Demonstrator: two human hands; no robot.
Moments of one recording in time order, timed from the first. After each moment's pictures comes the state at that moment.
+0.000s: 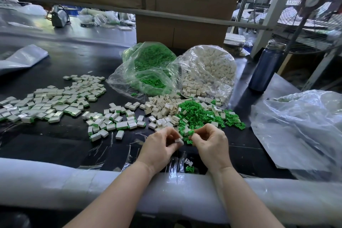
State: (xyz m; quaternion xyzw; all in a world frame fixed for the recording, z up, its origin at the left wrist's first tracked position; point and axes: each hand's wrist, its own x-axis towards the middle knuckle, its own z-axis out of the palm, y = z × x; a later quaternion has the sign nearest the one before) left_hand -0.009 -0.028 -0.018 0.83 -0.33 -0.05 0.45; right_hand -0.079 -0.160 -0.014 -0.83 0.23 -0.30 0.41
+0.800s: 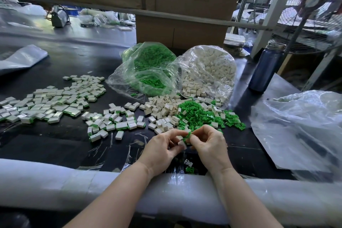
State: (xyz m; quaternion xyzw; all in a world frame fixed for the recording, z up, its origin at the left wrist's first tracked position) left_hand -0.013 -0.027 -0.014 0.78 -0.37 -0.12 0.50; right_hand -0.080 -0.160 -0.014 -0.80 0.20 -0.26 0.49
